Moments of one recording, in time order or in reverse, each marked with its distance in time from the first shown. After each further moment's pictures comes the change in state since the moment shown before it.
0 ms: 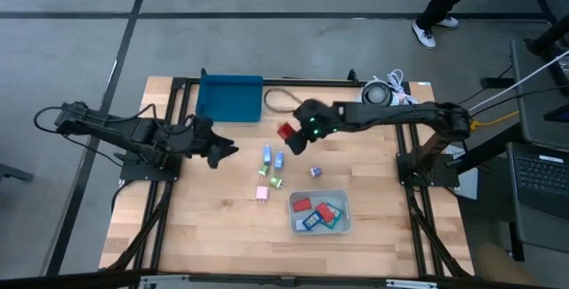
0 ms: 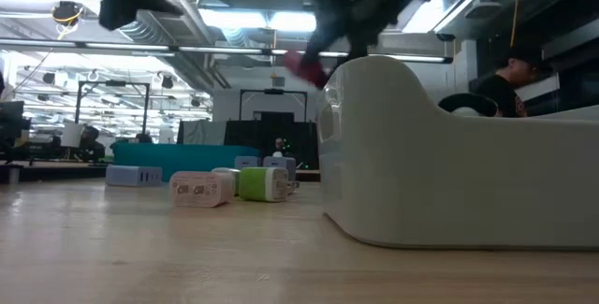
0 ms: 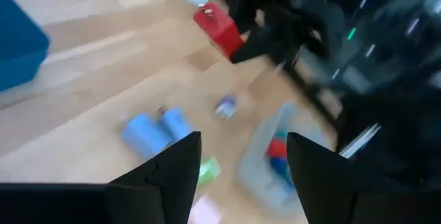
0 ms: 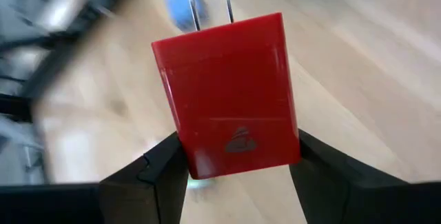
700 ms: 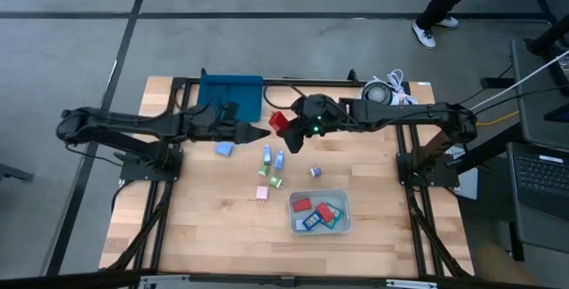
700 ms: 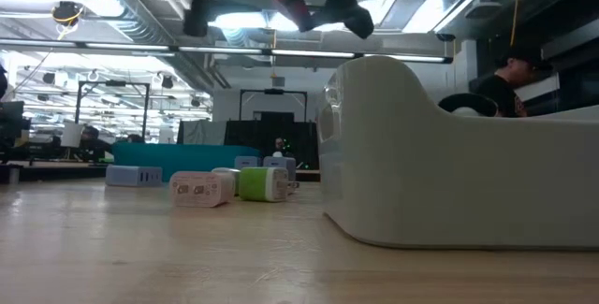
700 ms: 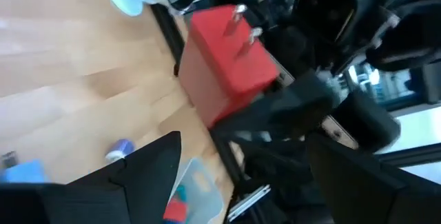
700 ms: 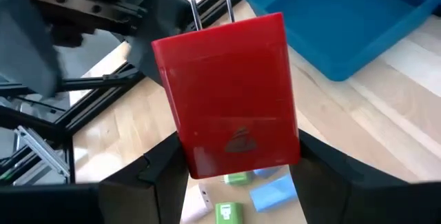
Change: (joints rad) left arm 0.278 0.300 0.000 0.603 0.336 -0.204; right arm 0.069 -0.030 0.173 -0.026 0.151 -0.078
